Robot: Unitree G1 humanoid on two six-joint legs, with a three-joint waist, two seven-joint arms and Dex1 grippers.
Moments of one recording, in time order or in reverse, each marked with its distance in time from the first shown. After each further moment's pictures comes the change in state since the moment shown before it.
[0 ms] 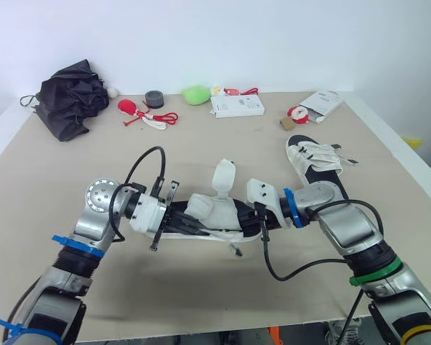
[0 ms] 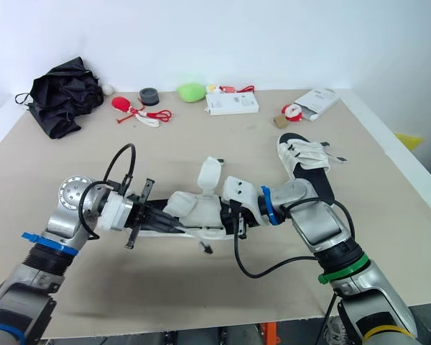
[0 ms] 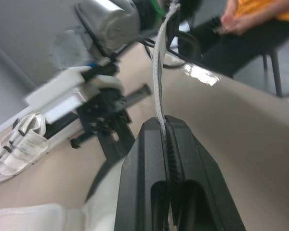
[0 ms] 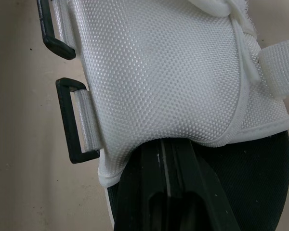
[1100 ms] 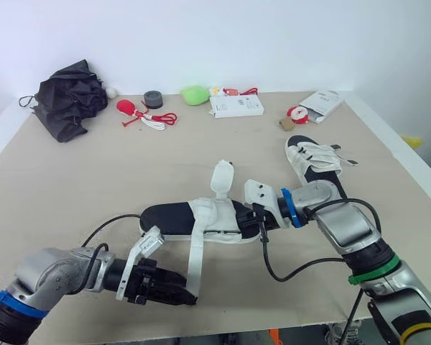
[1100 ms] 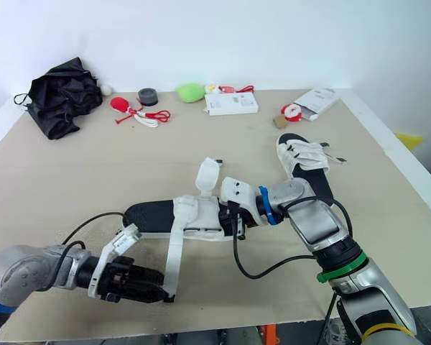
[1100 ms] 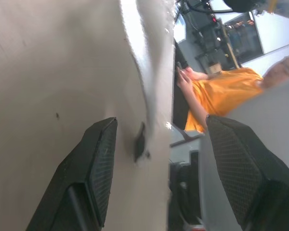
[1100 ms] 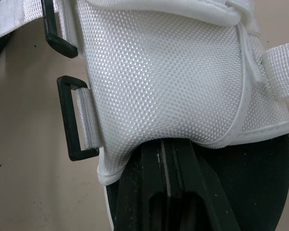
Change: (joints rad) left arm 0.412 0.188 0.067 -0.518 -0.576 1.523 0.716; right arm -0.017 -0.005 0.021 -0.004 0.000 0.003 0.016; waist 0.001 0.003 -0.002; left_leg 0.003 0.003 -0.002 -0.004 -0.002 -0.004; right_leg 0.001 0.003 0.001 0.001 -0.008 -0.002
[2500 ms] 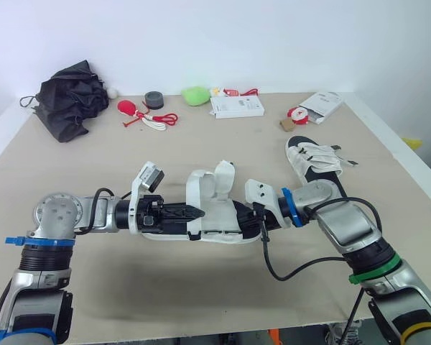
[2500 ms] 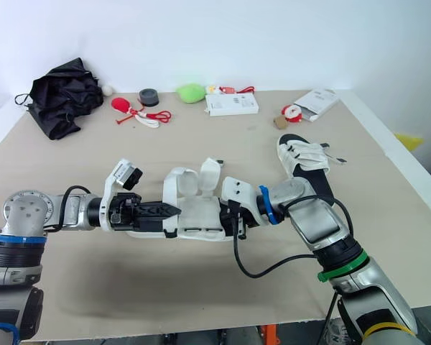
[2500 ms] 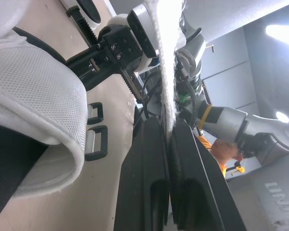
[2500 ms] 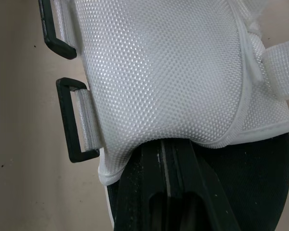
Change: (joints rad) left arm -0.529 -0.274 0.274 0.527 -0.228 0.329 0.205; right arm -0.014 -0.011 -0.002 0.015 -0.001 0.018 0.007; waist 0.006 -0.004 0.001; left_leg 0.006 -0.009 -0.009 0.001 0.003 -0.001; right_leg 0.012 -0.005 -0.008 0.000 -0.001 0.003
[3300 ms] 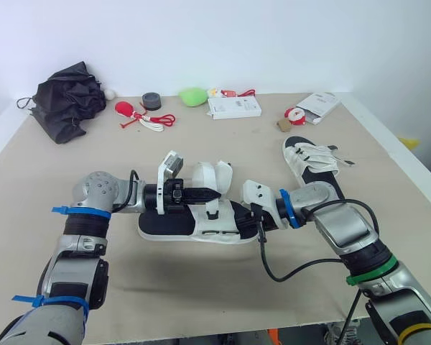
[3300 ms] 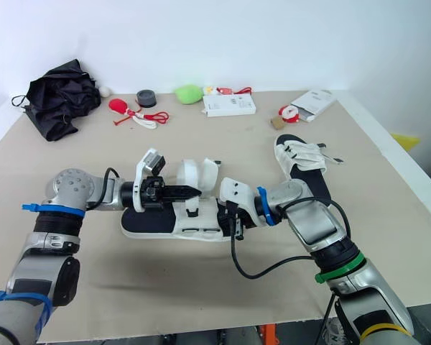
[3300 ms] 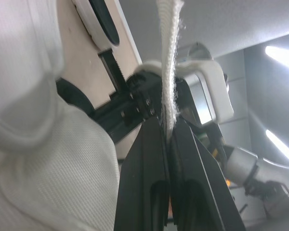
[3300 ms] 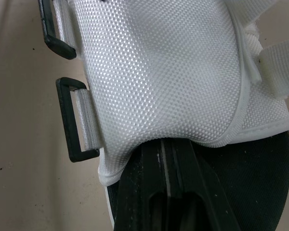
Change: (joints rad) left arm -0.125 -0.082 -0.010 0.187 0.244 0.109 -0.132; right arm 0.012 0.031 0.002 -0.010 0.002 -0.004 -0.024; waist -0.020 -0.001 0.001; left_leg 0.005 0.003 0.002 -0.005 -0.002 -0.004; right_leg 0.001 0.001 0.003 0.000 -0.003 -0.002
